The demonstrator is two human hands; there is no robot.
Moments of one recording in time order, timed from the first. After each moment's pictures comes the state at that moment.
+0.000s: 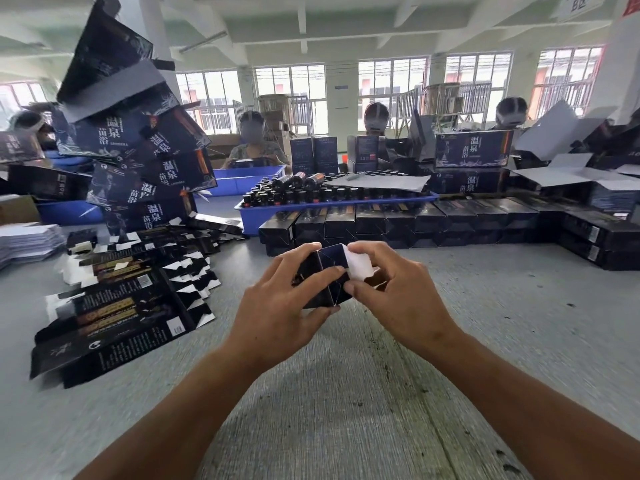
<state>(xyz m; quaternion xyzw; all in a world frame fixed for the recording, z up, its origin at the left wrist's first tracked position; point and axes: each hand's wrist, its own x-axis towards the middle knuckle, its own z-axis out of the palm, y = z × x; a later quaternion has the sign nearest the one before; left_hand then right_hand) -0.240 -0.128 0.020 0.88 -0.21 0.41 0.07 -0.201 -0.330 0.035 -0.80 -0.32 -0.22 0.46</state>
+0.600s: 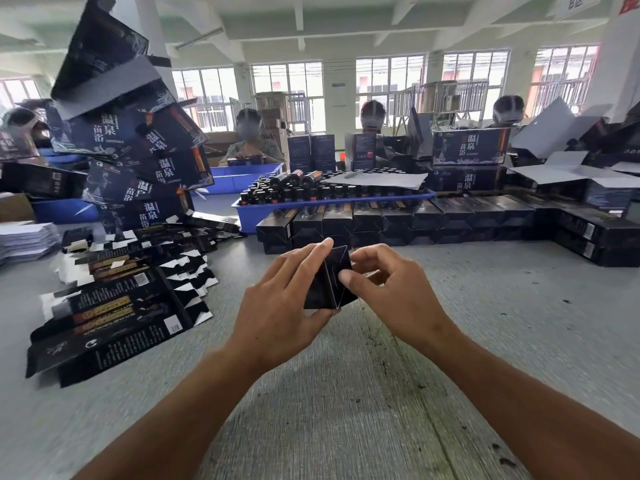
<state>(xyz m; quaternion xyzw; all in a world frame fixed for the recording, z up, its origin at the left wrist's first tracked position) -0.245 -0.138 0.020 0.89 -0.18 0.41 0.09 -0.198 -0.328 0.033 -0.78 -0.28 -0.16 0.53</state>
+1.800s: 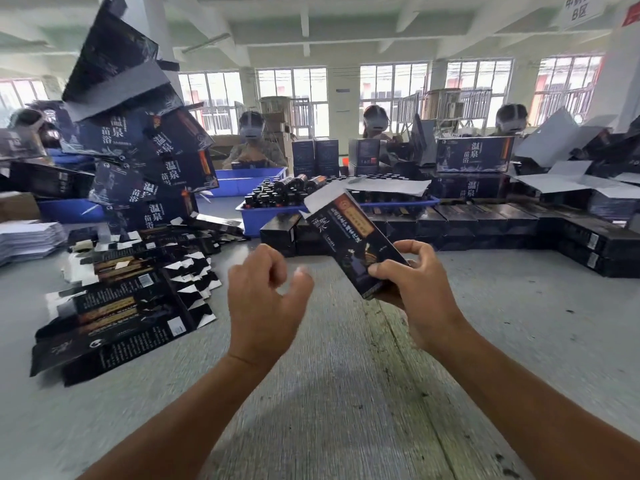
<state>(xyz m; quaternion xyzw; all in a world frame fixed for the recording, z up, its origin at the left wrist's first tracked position) -0.252 -0.148 0.034 0.77 -0.05 0.51 0.38 -0.183 -0.331 0.038 -0.61 -0.14 -0.05 0.78</state>
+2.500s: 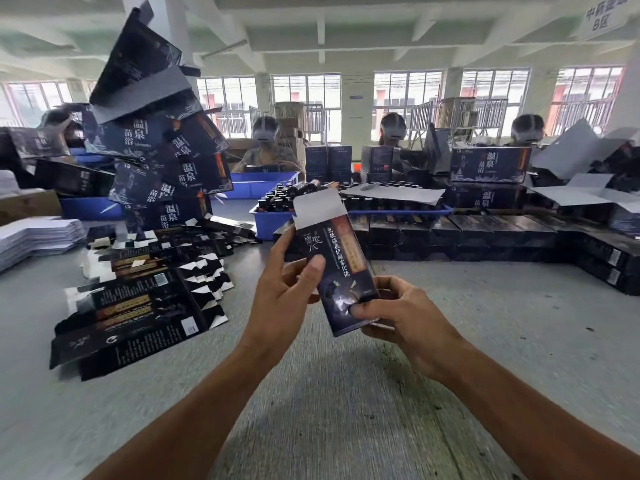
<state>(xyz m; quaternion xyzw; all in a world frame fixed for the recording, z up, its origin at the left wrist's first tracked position) -0.243 -0.141 0.036 0.70 -0.08 0.30 0.64 -0.187 -0.321 0.025 -0.68 -0.20 0.14 0.69</state>
